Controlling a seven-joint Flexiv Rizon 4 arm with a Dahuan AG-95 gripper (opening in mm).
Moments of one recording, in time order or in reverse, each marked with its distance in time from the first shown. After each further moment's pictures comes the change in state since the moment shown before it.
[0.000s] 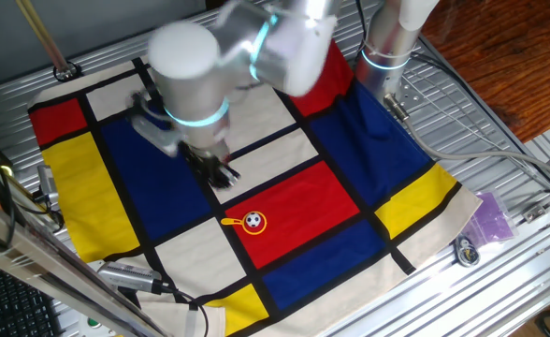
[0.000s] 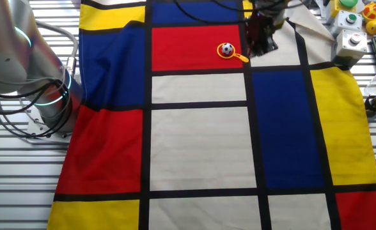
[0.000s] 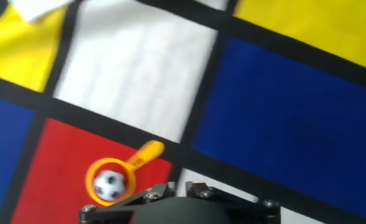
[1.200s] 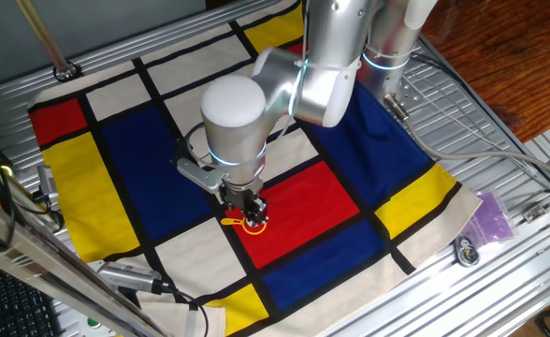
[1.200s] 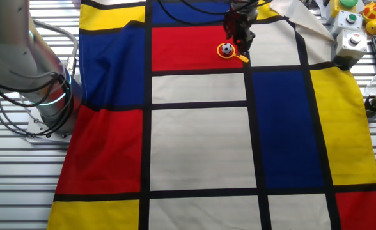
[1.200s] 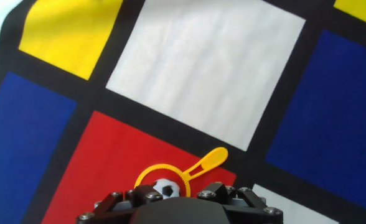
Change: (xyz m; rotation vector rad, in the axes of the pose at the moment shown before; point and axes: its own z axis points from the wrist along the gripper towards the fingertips) arm 0.006 0.054 0.062 -0.023 -0.018 -0.044
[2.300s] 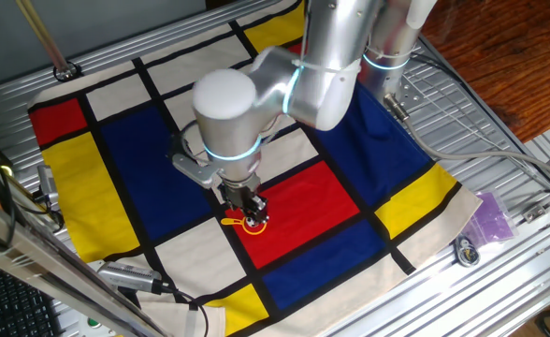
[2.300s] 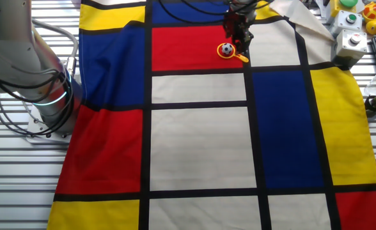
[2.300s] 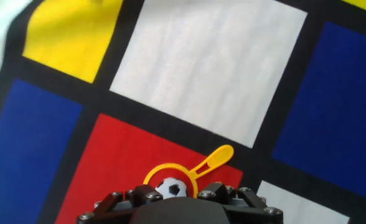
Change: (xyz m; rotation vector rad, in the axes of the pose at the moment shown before) arm -0.002 0.002 -0.008 -0.062 0.010 0.030
